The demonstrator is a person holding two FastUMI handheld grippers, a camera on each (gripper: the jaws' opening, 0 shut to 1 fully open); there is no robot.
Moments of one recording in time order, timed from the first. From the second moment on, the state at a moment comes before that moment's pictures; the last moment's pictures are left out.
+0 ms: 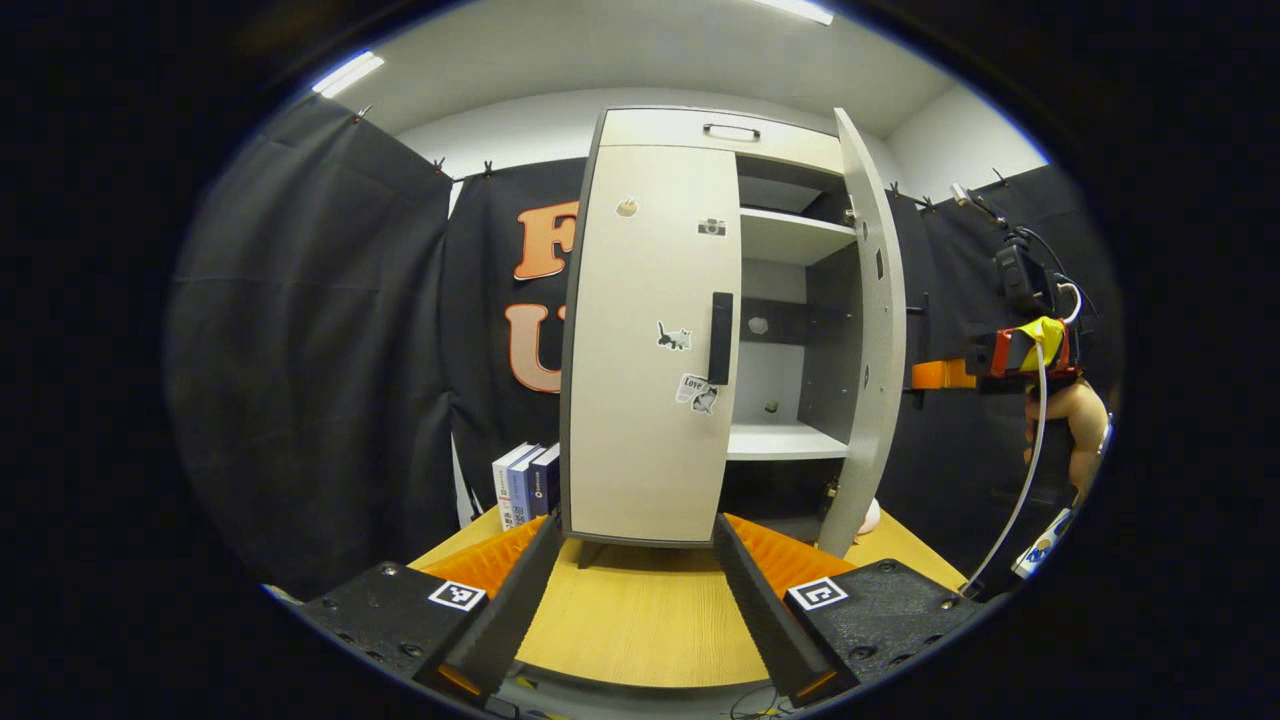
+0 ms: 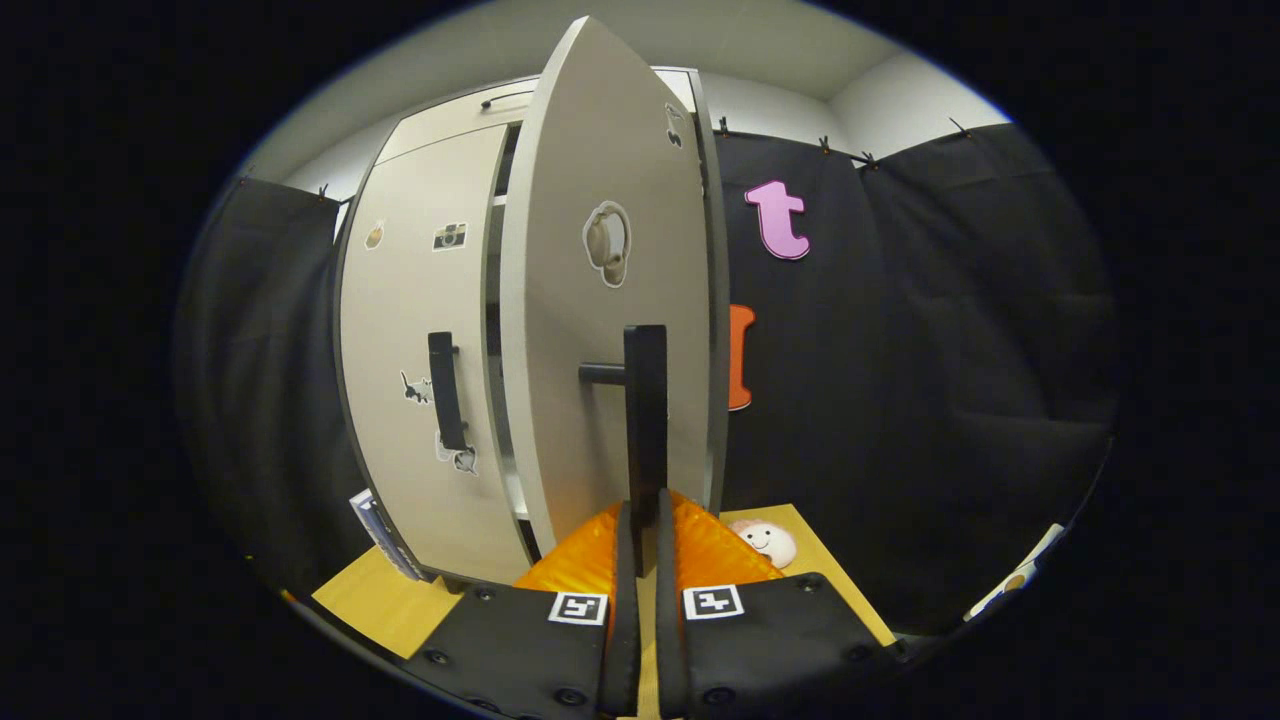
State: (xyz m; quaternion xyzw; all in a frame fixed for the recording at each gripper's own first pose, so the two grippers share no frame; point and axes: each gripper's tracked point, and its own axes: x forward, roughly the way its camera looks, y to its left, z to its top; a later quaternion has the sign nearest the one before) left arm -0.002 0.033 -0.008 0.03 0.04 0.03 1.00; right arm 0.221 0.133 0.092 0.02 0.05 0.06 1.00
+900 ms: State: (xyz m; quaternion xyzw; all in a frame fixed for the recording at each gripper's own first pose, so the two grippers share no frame) left arm 0.087 -0.038 0.006 0.03 0.03 0.00 1.00; right arm 0.215 0.060 0.087 0.02 0.06 0.00 1.00
